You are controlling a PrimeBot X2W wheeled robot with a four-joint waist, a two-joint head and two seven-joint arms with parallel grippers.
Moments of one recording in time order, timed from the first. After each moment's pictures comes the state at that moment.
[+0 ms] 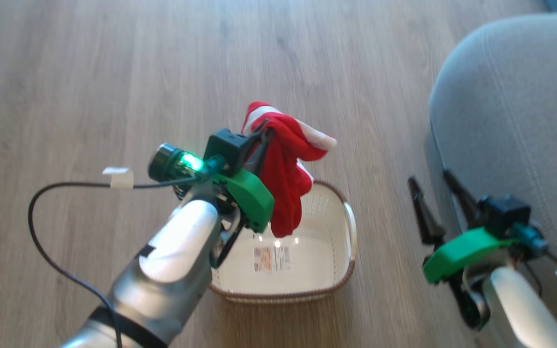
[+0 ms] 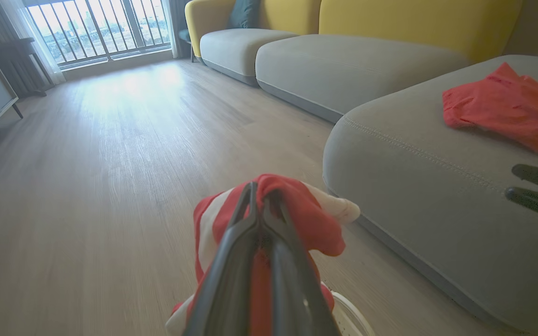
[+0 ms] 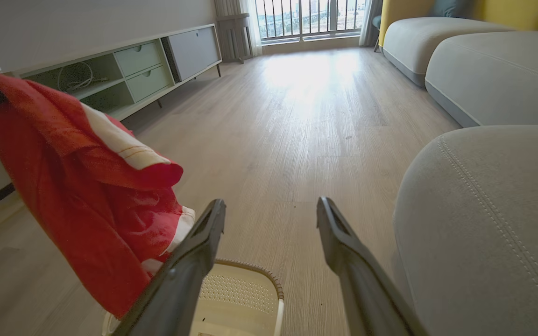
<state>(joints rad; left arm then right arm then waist) -0.69 0.04 -0.71 0.67 -0.40 0.06 -0.25 -0.25 -0.16 0.16 0.42 0.30 0.13 -0.25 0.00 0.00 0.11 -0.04</state>
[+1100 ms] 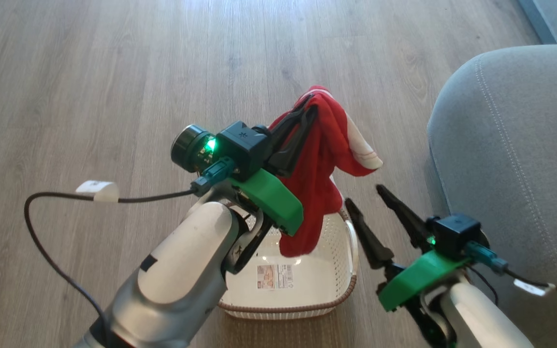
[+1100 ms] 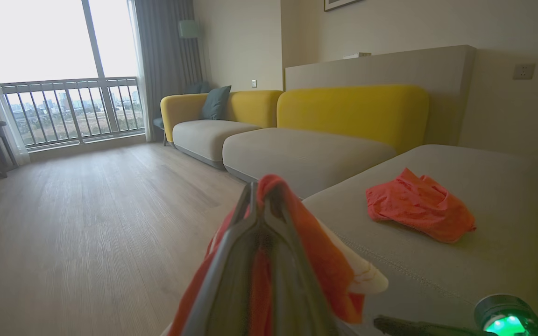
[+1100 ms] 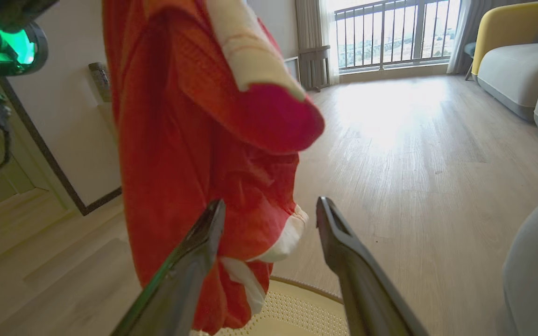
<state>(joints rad) -0.61 0.07 -0.71 0.24 -0.44 0.06 -0.19 -0.18 -0.18 0.41 0.27 0.41 0.13 -0.25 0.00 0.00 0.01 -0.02</state>
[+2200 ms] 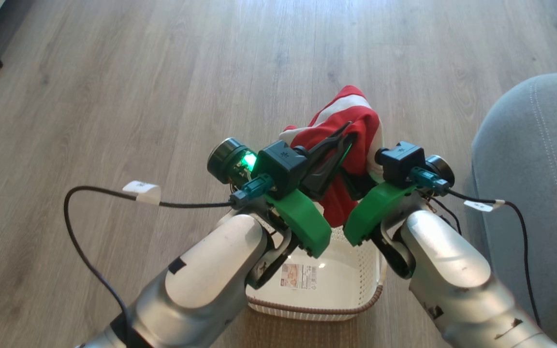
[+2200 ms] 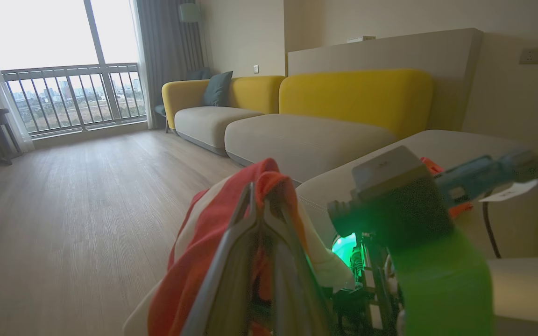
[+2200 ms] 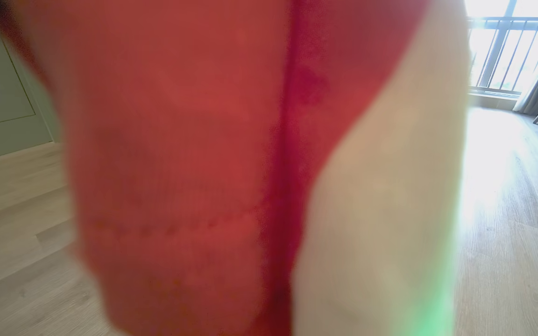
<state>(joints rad) -0.65 0.05 -0.86 0.29 -0.50 0.06 -0.22 -0.56 -0.07 0.52 0.63 0.34 0.13 -0.25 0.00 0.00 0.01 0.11</state>
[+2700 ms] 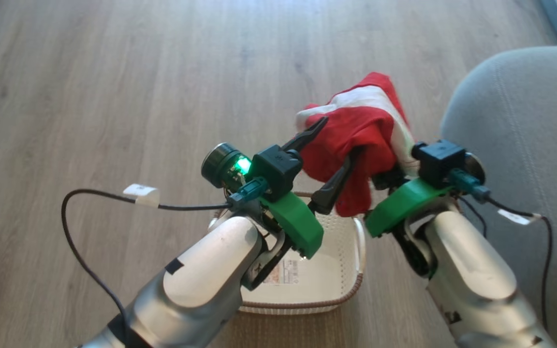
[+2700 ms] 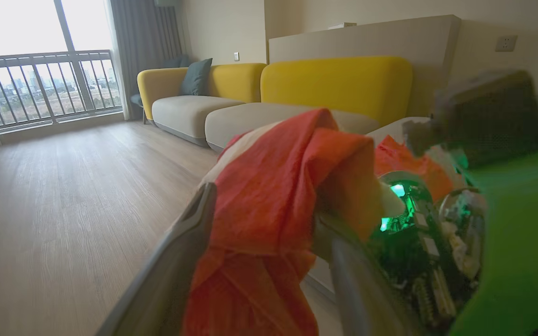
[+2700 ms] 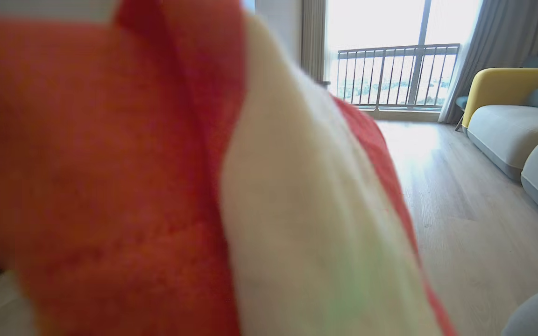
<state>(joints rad) -0.65 0.06 -0.87 0.34 -0.51 0.07 -0.24 -0.48 -0.07 0.37 0.47 0.28 0.13 -0.25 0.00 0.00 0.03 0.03</state>
